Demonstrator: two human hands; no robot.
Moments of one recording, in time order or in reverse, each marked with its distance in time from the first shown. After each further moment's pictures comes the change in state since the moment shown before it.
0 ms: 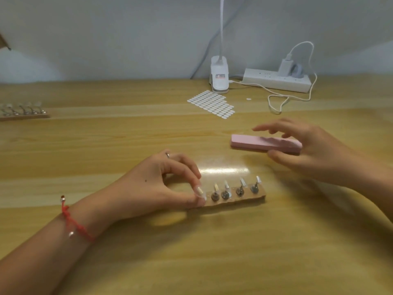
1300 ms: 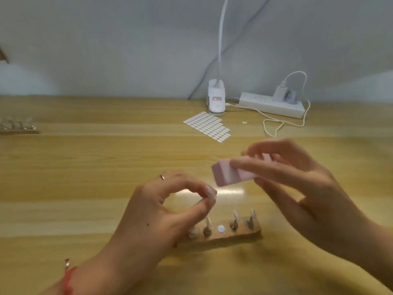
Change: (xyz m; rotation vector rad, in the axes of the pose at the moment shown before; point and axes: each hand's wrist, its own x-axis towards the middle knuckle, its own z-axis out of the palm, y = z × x) left_hand 0.002 0.016 0.033 -0.147 0.508 0.151; right_hand -0.015 -0.044 0.013 0.013 0.265 -0.433
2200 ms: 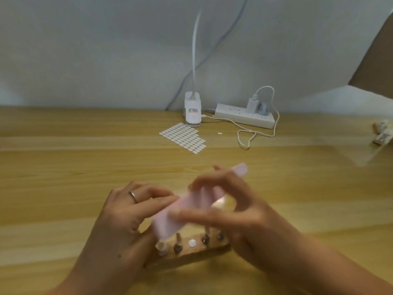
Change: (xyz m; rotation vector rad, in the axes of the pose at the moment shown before) left_hand 0.007 -0.010 0.002 0.307 0.036 0.325; right_hand 0.000 -0.006 0.020 -0.057 -0.083 -0.076
